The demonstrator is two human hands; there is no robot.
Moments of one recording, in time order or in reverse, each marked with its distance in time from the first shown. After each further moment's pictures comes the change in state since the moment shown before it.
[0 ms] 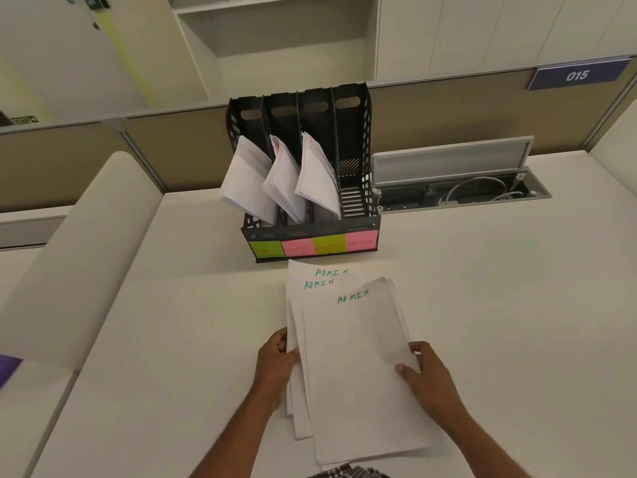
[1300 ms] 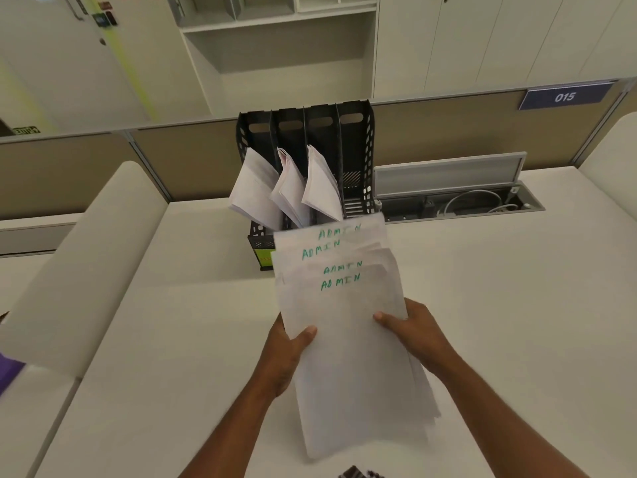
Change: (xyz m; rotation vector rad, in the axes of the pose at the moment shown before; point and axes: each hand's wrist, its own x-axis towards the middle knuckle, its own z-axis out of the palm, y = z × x) left_hand -0.033 0.069 0.001 -0.167 -0.197 0.251; right_hand 0.020 -0.100 -0.017 0.261 -0.129 -0.240
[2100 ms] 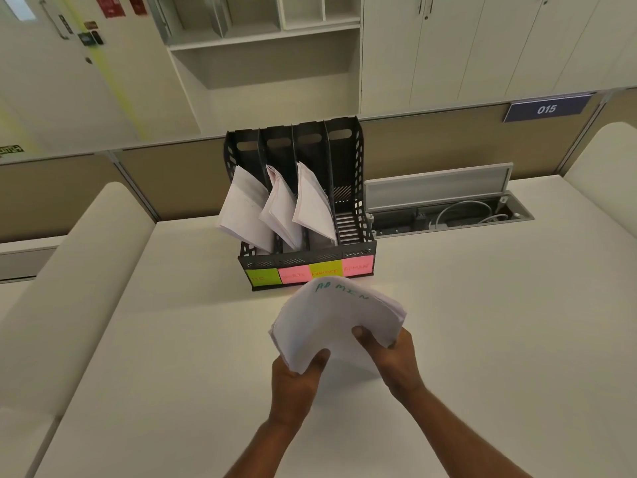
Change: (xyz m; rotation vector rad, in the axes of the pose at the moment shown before) left_hand -0.003 -0.016 0.025 0.157 0.177 0.311; right_hand -0.003 -0.001 0.049 0.315 0.209 -0.253
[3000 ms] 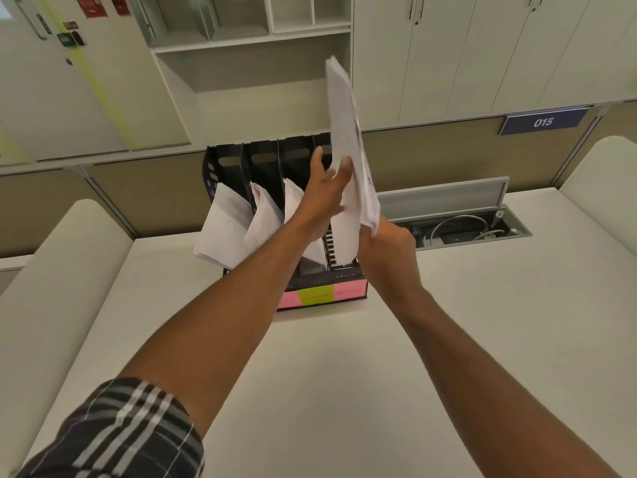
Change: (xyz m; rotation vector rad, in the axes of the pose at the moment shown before) left_hand 0.263 0.183 0.131 -0.103 -0.397 -0.051; right_hand 0.163 -0.124 0.023 -0.941 0.226 -0.806
